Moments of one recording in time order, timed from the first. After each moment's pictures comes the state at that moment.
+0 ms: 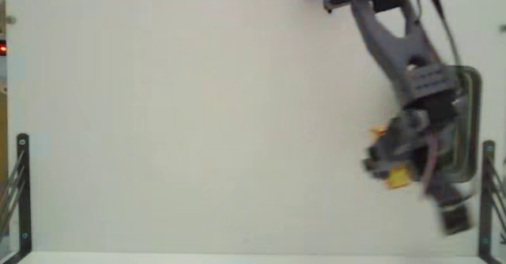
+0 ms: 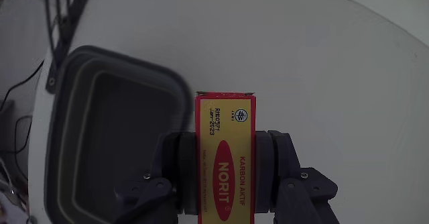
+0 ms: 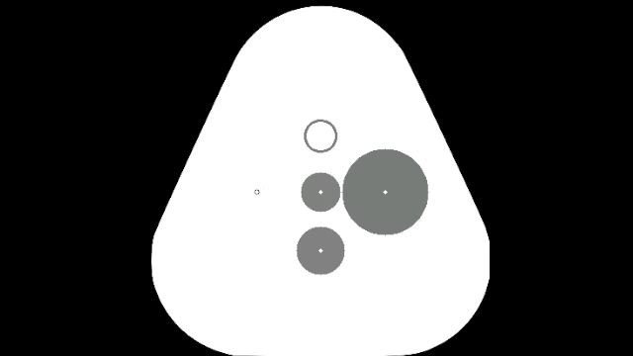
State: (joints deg) arm -21.3 84.7 58.9 86.0 -0.2
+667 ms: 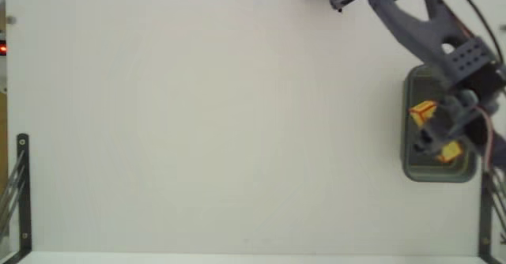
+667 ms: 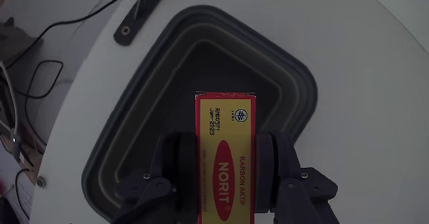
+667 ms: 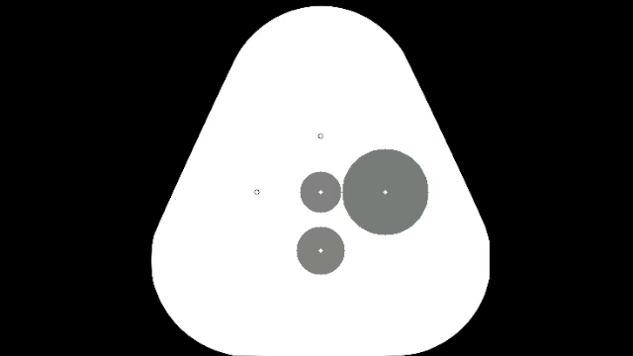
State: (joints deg) arm -35.8 87.6 65.4 82.5 -0.2
